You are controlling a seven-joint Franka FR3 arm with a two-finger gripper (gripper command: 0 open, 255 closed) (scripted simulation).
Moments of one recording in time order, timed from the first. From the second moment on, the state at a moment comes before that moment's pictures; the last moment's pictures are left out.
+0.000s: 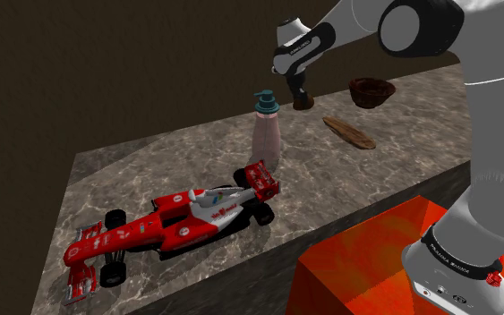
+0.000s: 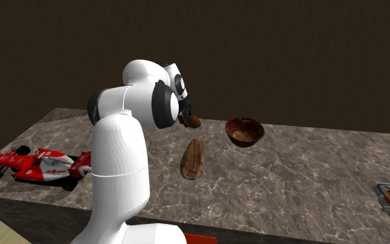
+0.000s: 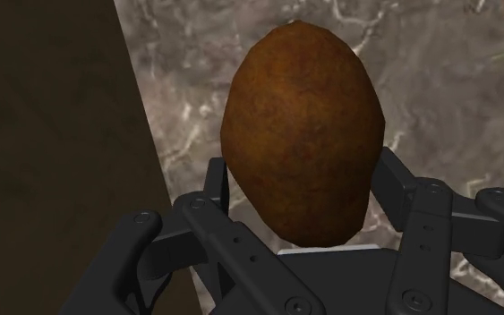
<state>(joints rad) -0.06 0.59 -0.20 -1.54 -0.20 2.11 -1.24</state>
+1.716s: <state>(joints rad) -0.06 0.49 -0.21 -1.36 -0.20 1.84 -1.30</state>
